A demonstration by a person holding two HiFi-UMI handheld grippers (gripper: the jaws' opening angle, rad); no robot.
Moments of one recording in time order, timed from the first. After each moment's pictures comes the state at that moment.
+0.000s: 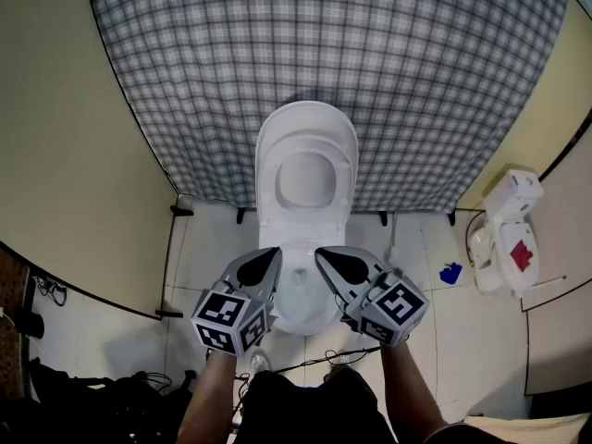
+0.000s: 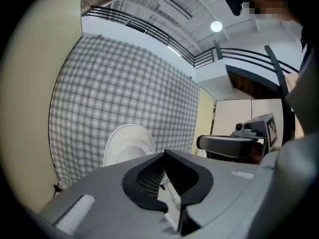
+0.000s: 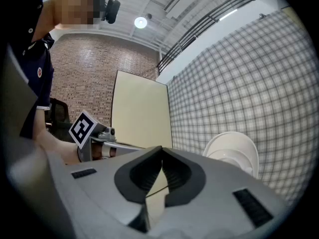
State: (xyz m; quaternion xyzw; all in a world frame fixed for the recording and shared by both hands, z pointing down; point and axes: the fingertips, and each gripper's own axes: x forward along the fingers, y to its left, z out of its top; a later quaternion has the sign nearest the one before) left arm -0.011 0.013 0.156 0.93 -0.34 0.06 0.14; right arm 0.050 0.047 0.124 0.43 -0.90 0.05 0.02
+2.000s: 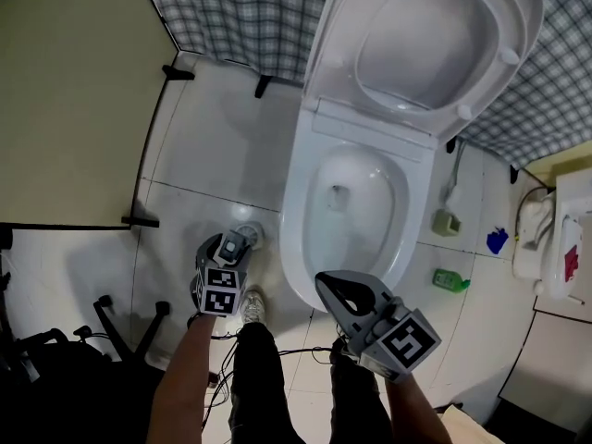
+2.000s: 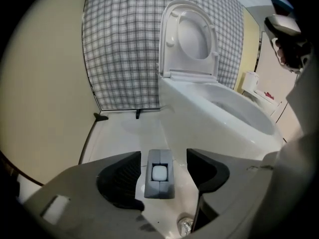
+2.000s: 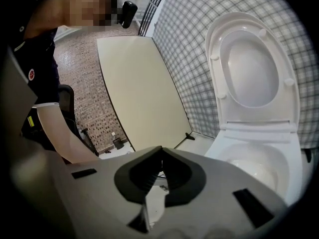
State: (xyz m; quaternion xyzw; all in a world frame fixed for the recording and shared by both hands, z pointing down) left arm -0.203 -0.044 0.748 0.78 -0.46 0.37 0.23; right arm -0.055 0.009 0.498 0.35 -0.90 0.23 0.11
